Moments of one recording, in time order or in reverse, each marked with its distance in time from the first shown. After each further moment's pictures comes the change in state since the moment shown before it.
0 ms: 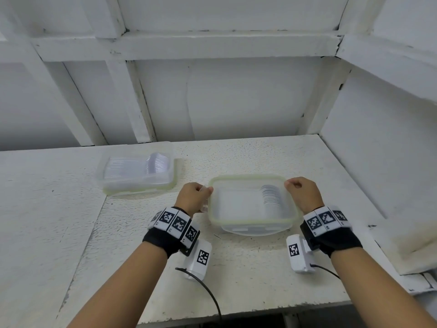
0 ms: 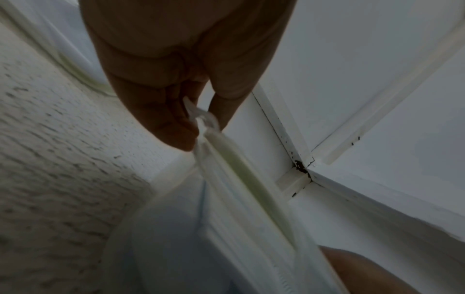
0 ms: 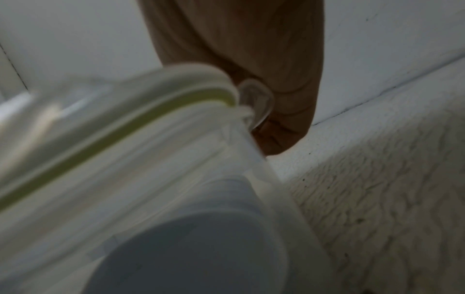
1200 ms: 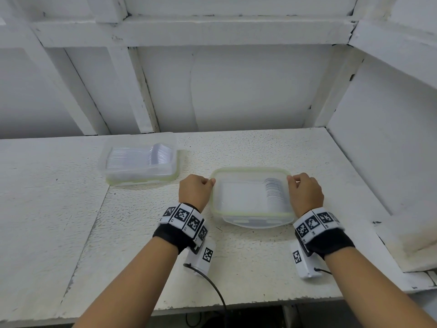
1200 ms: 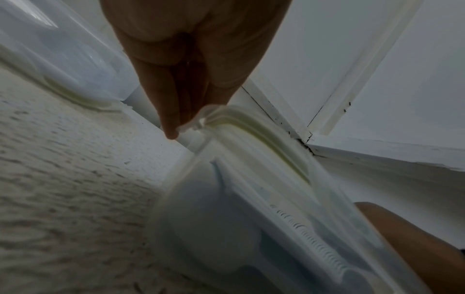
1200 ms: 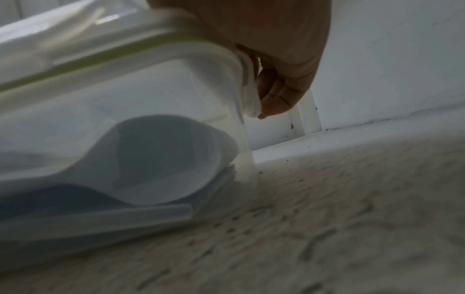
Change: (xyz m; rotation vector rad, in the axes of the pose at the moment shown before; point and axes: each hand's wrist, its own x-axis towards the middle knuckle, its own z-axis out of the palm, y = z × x) left_hand -0.002 -0.002 0.009 0.471 0.234 0.148; right_hand -0.018 -0.001 0.017 -0.293 0.162 -0.053
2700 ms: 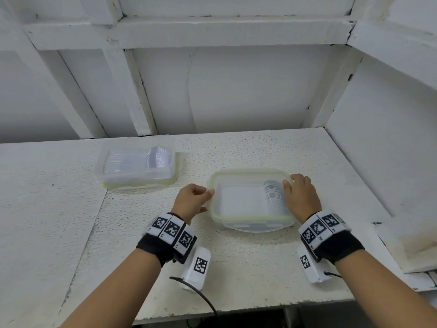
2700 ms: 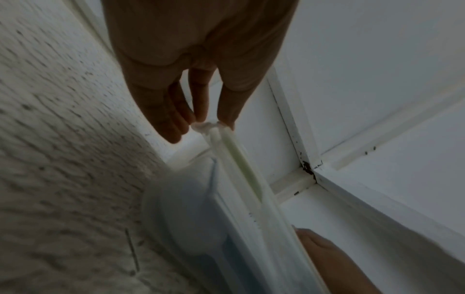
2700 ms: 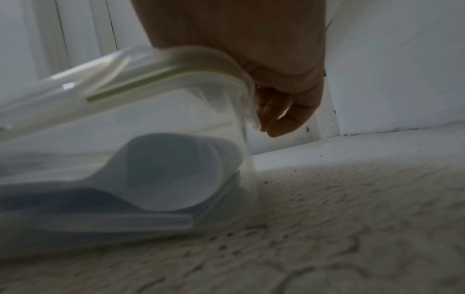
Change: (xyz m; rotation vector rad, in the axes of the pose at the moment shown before) left_hand -0.004 -0.021 -0.002 -0.663 -0.205 -0.266; right_hand -0.002 -0.004 -0.002 -0.186 -0.171 -0.120
